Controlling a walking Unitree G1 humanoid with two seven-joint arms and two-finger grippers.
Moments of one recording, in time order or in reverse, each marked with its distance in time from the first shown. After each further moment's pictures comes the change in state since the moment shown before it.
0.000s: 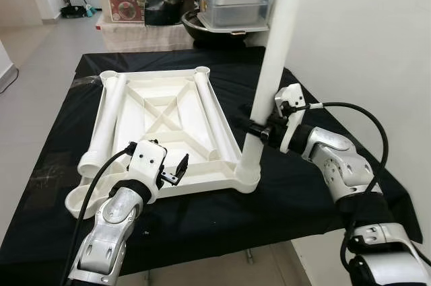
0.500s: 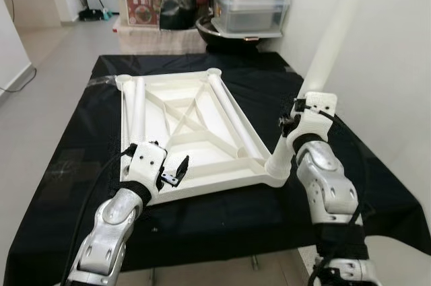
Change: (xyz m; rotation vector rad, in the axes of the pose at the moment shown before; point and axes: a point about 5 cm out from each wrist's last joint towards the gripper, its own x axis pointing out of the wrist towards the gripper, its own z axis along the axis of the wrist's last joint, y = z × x) left arm 0.000 0.000 0.000 0.001 0.000 -0.006; right arm -0.020 0.028 -0.002 0.030 -0.017 -0.549
